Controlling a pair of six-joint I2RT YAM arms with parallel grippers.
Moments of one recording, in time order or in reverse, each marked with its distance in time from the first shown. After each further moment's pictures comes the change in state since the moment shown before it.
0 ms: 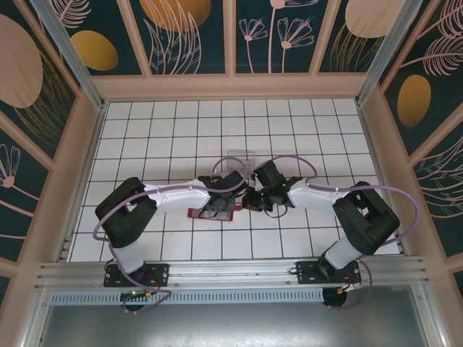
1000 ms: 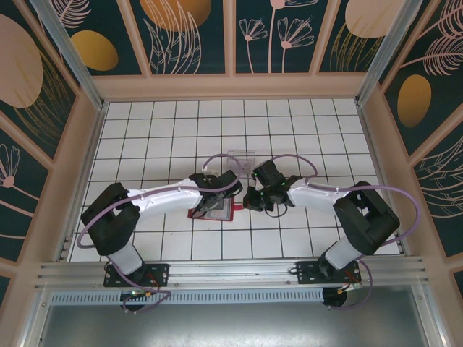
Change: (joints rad) left arm 0.003 -0.117 0.003 -0.203 -0.191 0.031; right arm 0.001 0.000 0.018 -0.047 0.034 0.000
